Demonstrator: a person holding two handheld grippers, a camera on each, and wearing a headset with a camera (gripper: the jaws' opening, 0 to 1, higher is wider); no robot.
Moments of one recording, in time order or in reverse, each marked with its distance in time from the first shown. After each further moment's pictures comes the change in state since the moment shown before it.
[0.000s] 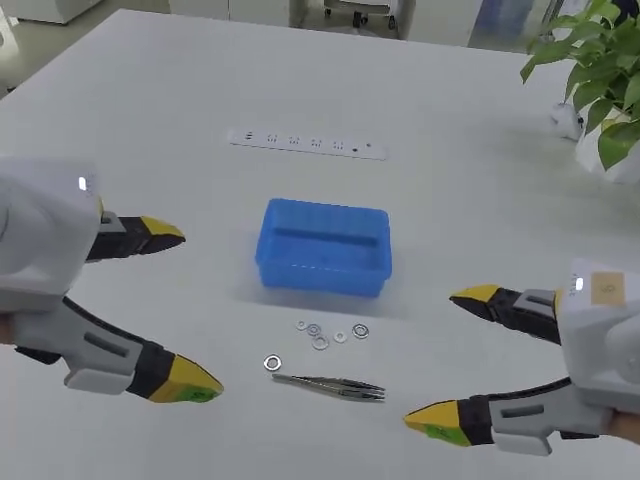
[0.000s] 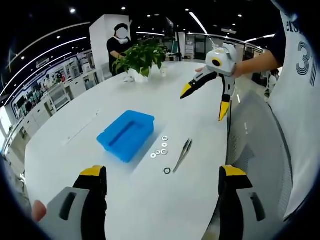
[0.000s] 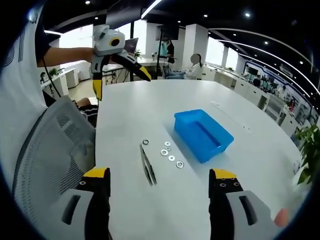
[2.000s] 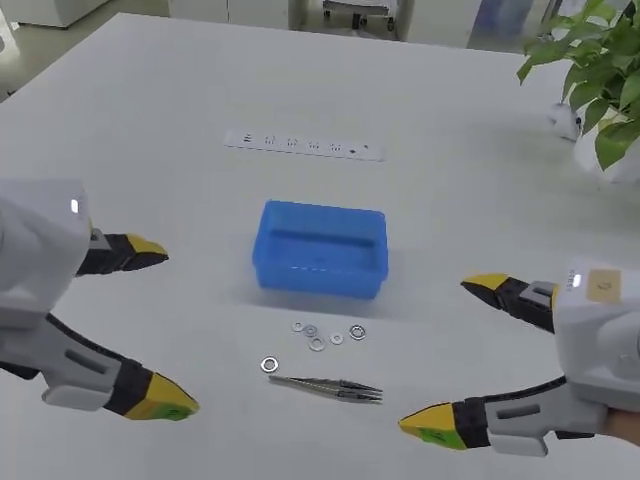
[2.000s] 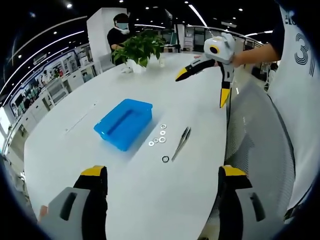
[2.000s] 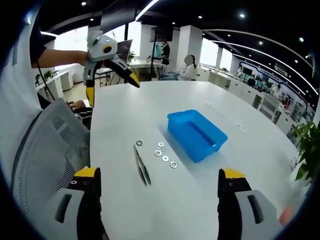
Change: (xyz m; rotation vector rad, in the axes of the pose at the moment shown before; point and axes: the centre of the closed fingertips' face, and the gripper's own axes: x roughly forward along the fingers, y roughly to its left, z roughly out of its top) left arm 0.008 -0.004 -0.029 -0.016 0.075 -0.019; right arm 0.001 -0.009 -0.003 0.028 -0.008 -0.044
